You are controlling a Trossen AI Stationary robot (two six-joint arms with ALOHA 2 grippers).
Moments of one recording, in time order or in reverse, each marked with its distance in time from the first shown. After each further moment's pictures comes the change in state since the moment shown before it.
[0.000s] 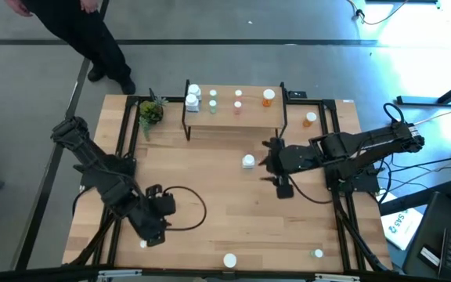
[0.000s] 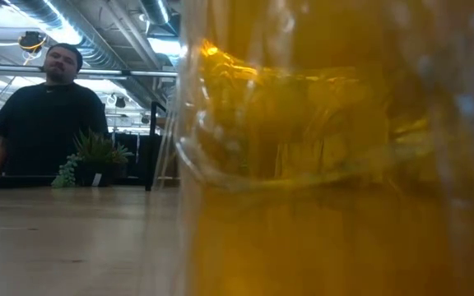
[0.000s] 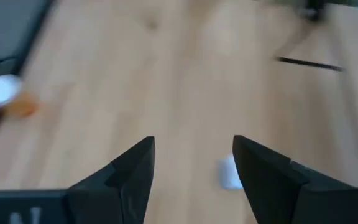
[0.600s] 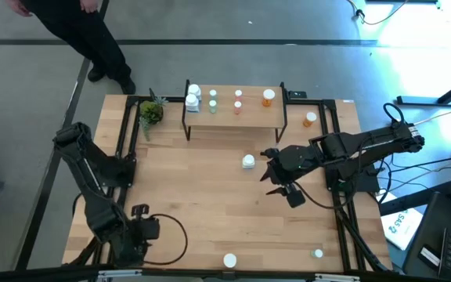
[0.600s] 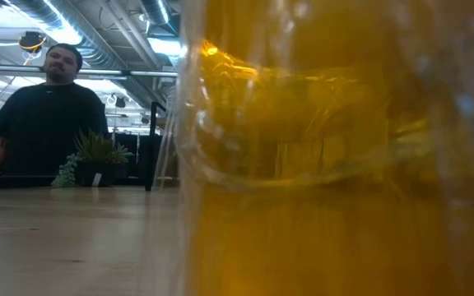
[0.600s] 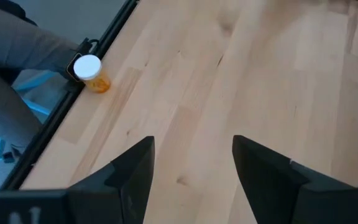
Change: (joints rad) left arm -0.239 0.099 0.000 -0.010 0.060 -0.112; right arm 0.002 0.000 0.000 0.000 -0.272 -0.127
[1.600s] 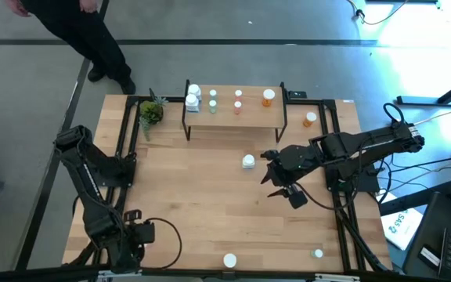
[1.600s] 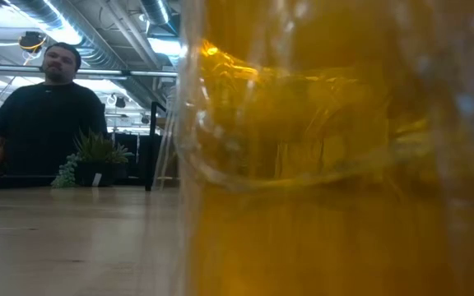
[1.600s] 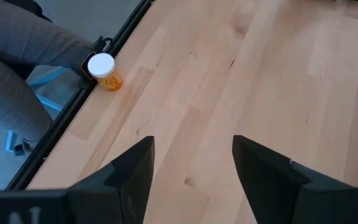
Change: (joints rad) left arm -0.041 0.036 0.000 -0.005 0.088 -0.140; right arm -0.001 0.000 0.000 0.000 -0.049 -0.029
